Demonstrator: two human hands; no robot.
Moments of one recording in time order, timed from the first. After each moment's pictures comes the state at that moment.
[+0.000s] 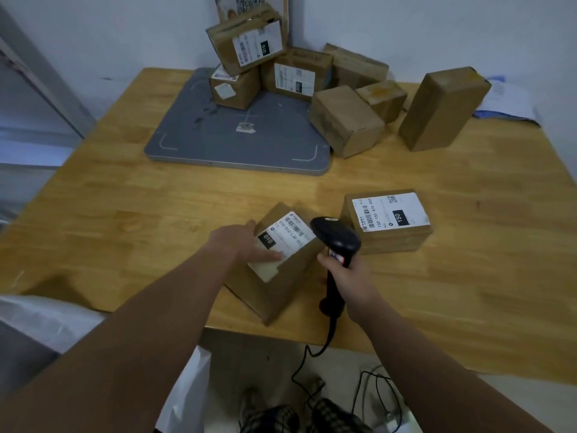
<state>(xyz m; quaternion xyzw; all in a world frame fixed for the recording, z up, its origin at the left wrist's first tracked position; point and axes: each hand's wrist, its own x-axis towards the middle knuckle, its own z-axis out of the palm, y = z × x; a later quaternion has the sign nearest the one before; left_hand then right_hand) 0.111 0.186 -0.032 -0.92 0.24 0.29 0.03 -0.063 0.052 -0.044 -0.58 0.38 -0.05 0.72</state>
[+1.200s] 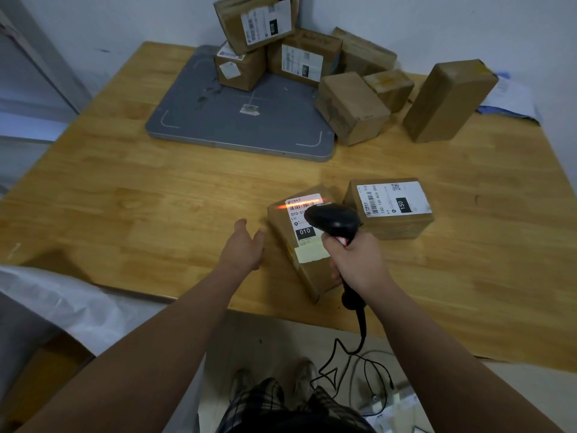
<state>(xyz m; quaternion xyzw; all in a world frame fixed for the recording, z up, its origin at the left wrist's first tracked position) 0.063 0.202 -0.073 -0.87 -0.01 0.26 -0.42 -0.068 0.054 -0.014 -0.77 0.35 -0.04 0.53</state>
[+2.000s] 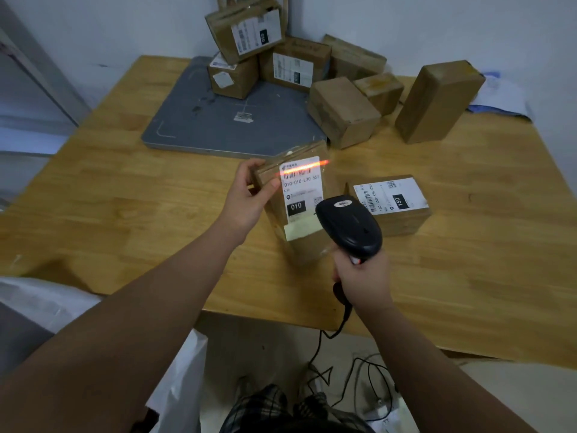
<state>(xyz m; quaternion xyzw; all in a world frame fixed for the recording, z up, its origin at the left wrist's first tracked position) 0.087 0.169 -0.003 -0.73 0.15 0.16 -0.64 -0.095 0.057 -0.022 -0.70 0.33 -0.20 0.61</state>
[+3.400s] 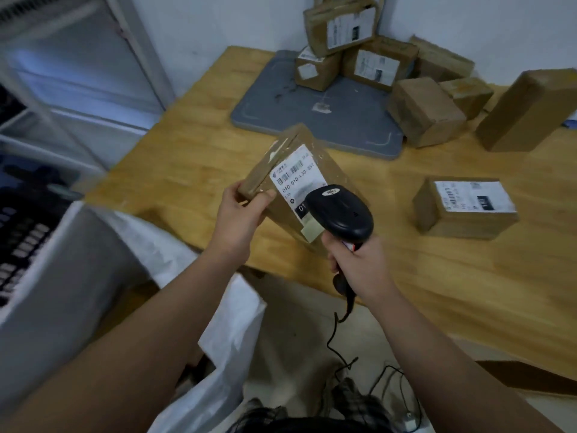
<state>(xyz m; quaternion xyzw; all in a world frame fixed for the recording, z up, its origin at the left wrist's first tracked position) 0.044 0.326 0.016 -0.67 -0.08 0.12 -0.73 -0.065 0.170 -0.009 -0.71 0.18 -0.09 0.68</state>
